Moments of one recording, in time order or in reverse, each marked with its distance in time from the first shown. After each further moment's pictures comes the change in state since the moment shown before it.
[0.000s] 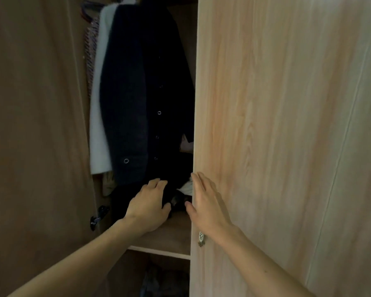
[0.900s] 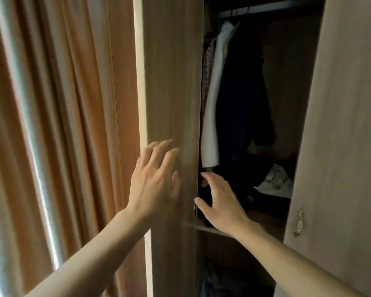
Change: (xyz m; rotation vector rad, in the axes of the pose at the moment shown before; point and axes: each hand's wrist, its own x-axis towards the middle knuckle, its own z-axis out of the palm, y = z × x) left_hand -0.186 -0.224 -0.241 0.201 0.684 0.229; right_hand -0.012 -0.339 0.056 0.236 -0.081 -0.065
